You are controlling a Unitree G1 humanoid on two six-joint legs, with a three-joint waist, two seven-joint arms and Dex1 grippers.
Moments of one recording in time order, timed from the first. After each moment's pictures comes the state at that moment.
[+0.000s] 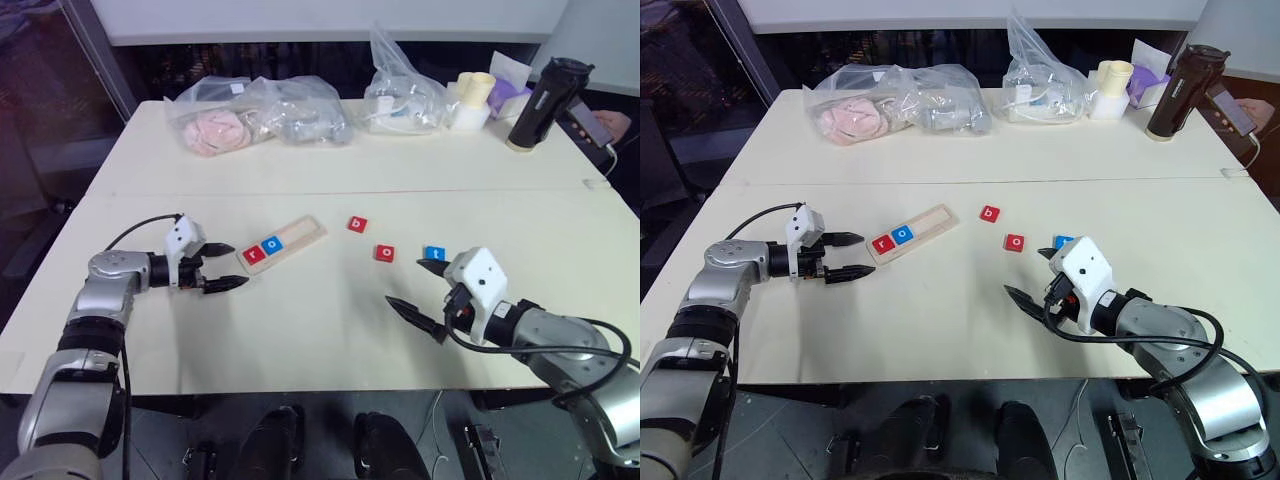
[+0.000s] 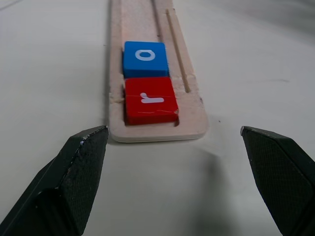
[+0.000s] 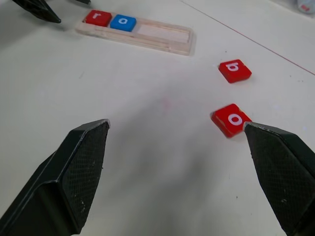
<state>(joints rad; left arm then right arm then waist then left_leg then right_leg) -0.63 0.65 -0.03 0.71 -0.22 0.02 -1.31 0.02 -0.70 -0.12 -0.71 0.45 0.73 0.55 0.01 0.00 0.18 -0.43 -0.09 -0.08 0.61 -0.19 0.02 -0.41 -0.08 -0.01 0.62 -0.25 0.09</state>
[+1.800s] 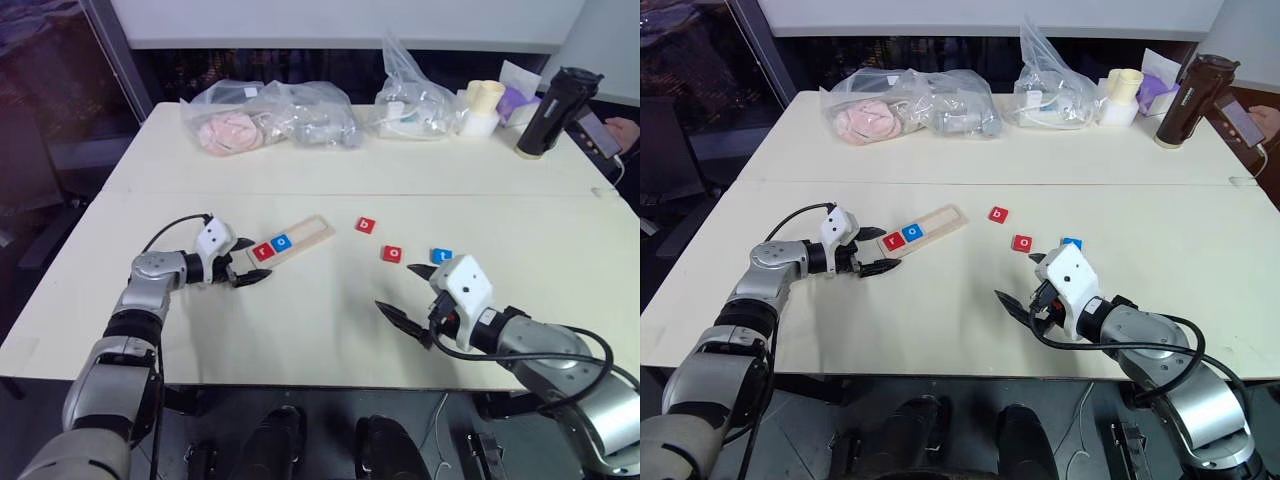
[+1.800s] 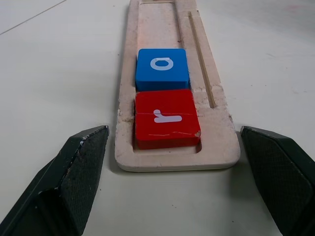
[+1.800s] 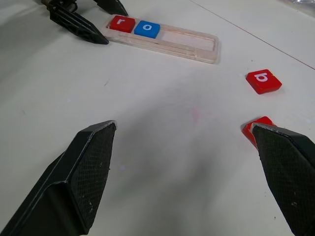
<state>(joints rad) -0.70 0.51 -0.05 0.89 -0.10 -0.16 -1.11 0.02 -0.67 -0.04 -0.74 0.42 0.74 0.48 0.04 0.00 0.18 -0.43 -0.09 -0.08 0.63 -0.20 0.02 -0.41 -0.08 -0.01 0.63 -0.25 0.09</state>
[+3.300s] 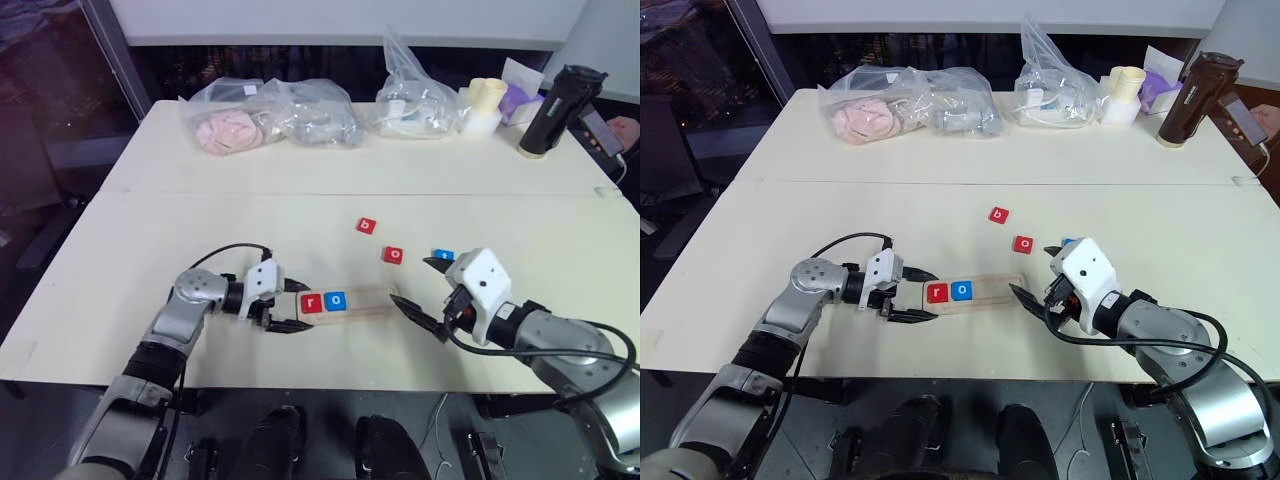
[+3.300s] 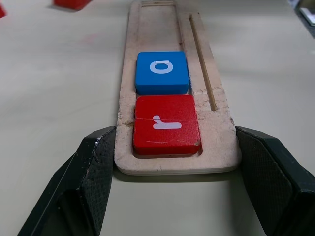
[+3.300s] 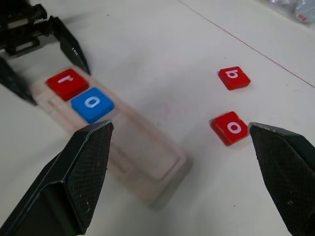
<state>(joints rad) -0.47 0.45 -0.24 0.33 -0.12 -0.02 -1.31 0.03 -0.71 -0.13 -0.74 0.41 0.74 0.52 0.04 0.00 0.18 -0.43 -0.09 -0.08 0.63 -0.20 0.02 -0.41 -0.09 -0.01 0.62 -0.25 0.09</state>
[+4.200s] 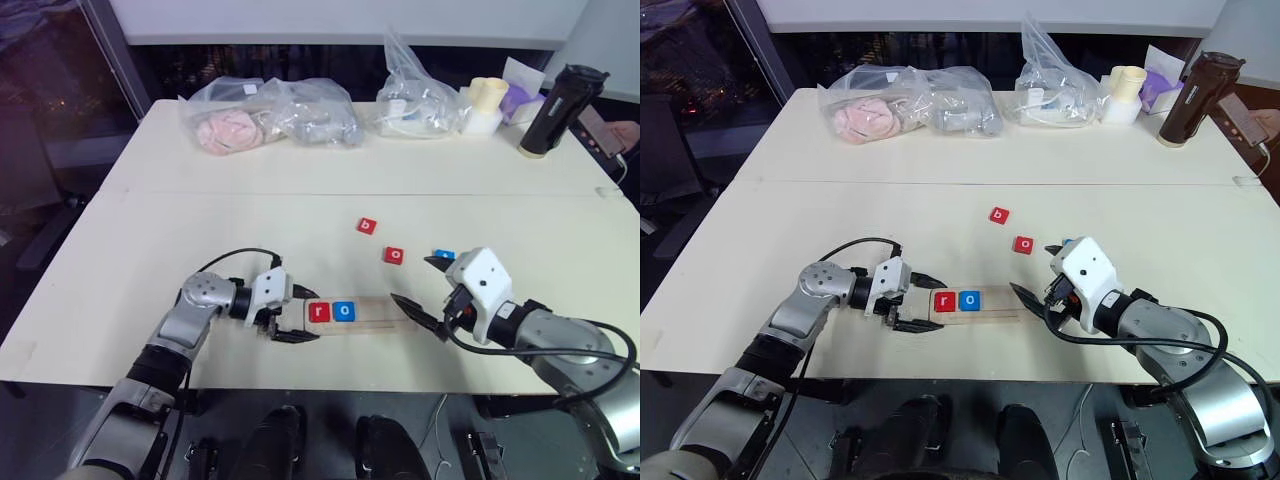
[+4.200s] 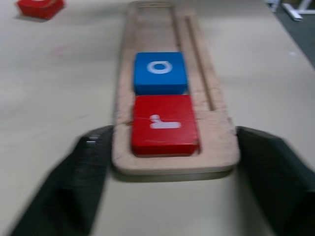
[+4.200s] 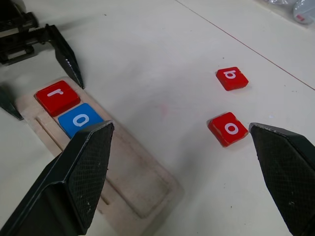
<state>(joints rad) -0.46 0.45 -0.29 0.30 -0.12 -0.04 -1.31 0.02 -0.71 -0.12 -0.74 0.41 0.74 0.52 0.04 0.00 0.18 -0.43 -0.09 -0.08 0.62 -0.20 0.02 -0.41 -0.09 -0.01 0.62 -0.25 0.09</state>
